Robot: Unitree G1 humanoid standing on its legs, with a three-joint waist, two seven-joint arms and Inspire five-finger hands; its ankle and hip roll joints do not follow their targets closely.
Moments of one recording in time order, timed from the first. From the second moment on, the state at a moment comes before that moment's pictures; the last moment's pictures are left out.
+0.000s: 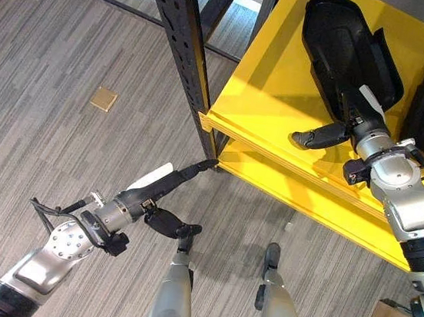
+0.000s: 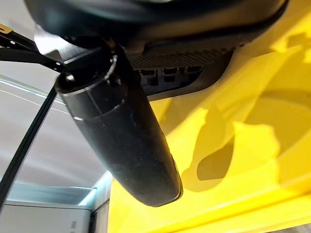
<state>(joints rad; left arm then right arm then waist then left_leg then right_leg) -0.02 0.88 -0.21 -0.13 -0.17 -0.31 -0.24 -0.76 -0.76 0.31 0.17 0.32 0.29 -0.03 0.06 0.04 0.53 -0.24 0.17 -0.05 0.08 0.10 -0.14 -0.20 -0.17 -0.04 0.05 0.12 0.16</state>
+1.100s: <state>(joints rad) -0.43 0.66 -0.56 0.24 -0.09 -0.27 -0.03 -0.81 -0.47 0.38 0.29 0.72 0.09 -0.16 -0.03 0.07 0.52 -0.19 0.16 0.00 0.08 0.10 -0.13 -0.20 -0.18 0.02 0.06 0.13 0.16</state>
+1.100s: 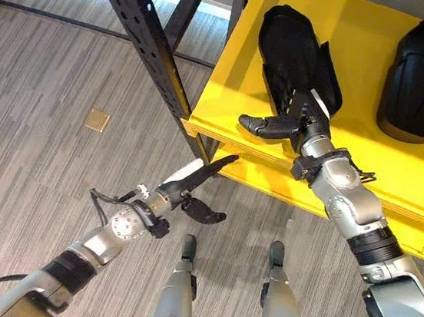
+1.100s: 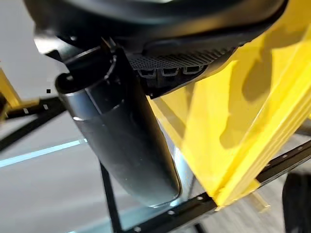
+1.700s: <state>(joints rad) -0.50 0.60 -0.60 0.33 -0.09 -0.17 0.08 -0.81 -0.38 0.37 0.33 0.87 0.05 -0.25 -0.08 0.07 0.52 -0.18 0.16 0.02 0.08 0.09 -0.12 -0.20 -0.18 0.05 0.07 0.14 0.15</state>
